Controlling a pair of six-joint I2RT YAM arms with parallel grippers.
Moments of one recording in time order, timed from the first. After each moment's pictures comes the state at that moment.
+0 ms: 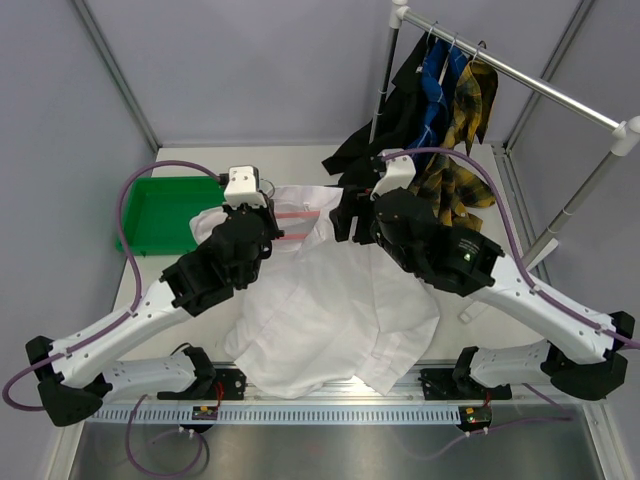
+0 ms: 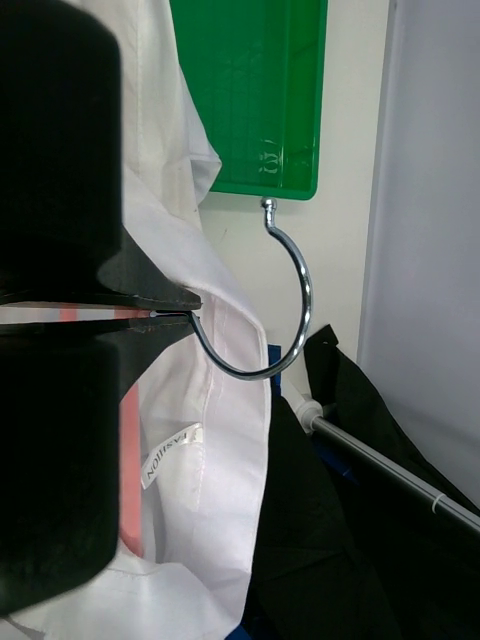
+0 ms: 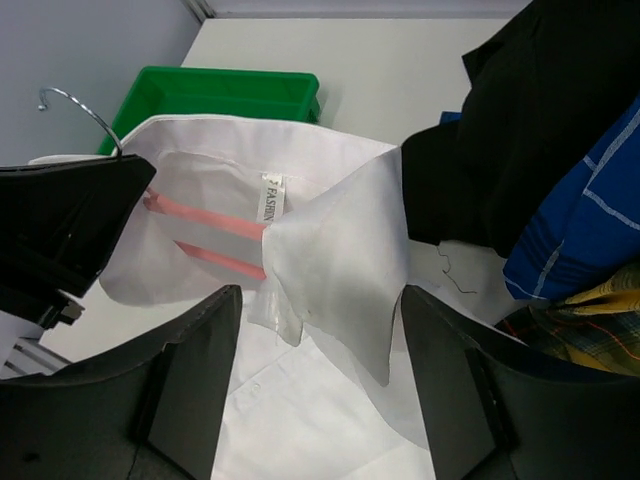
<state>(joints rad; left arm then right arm) -0.96 1.02 1.10 -0.30 -0.85 -0.37 1.05 1.21 1.46 -0.60 0.54 0.53</state>
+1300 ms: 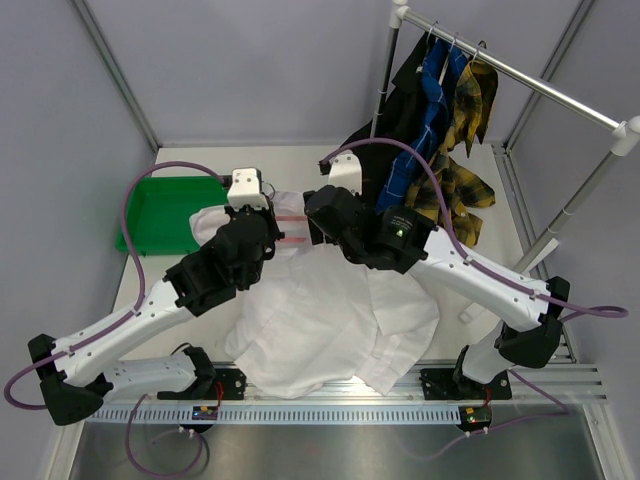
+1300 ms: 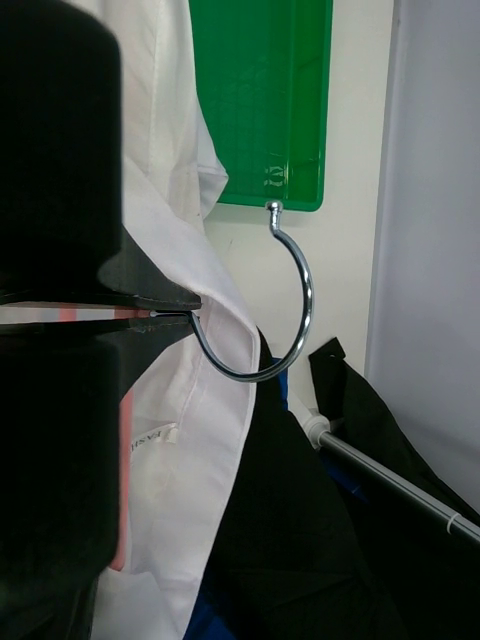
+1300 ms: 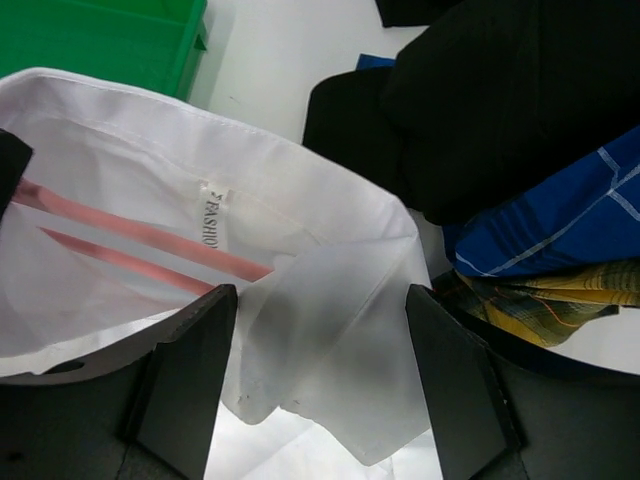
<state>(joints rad) -0.96 1.03 1.09 -0.30 -0.87 -0.36 1.12 1.56 1.79 -0.94 0.73 0.54</state>
